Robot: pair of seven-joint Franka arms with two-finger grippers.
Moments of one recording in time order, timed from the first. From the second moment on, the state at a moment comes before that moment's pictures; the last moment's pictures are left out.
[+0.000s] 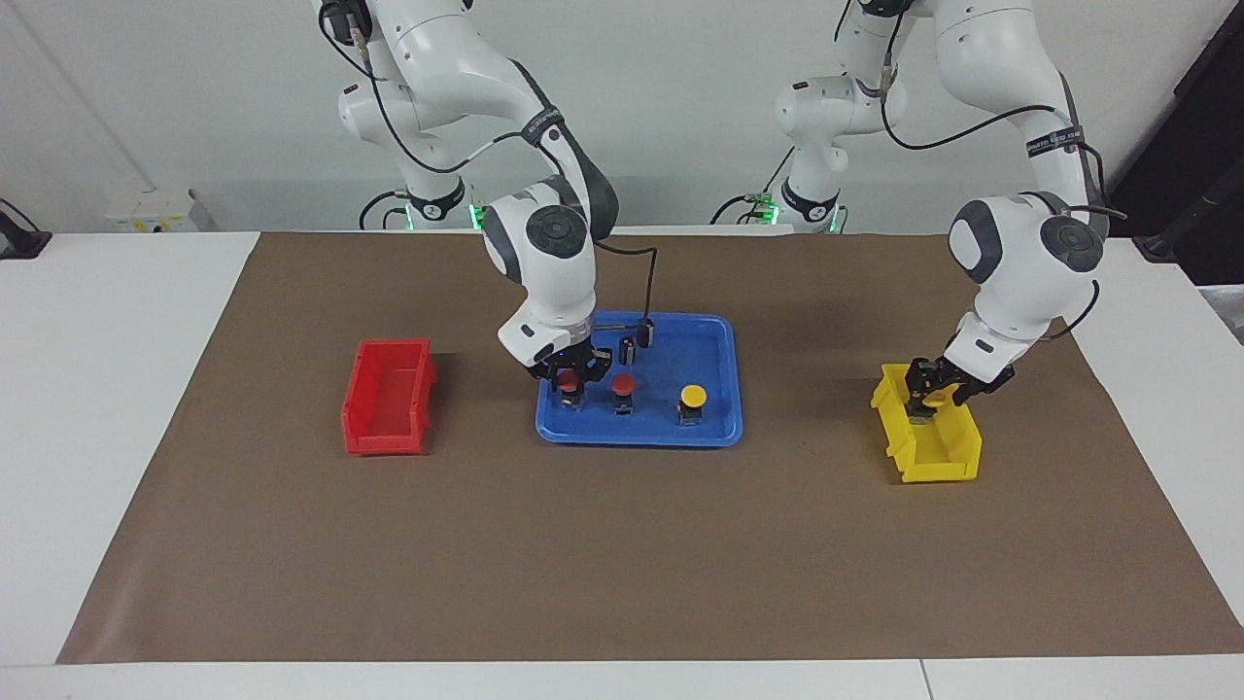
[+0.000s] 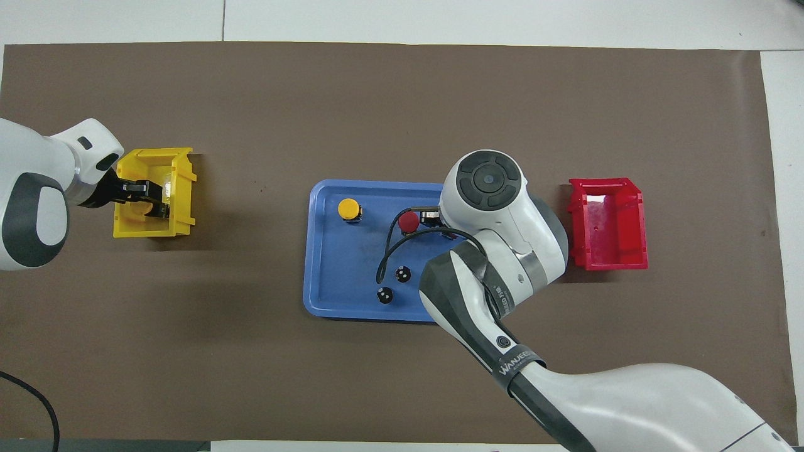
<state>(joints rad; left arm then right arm) 0.01 0.16 -0.02 -2.03 -0.01 2.21 0.10 0.40 0.31 0.11 -1.87 -0.06 2.17 0.62</state>
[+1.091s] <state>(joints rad) -0.33 0.22 -0.04 -1.66 0.05 1.89 -0.36 0.00 0.04 0.07 -1.58 -0.08 1.65 0.29</state>
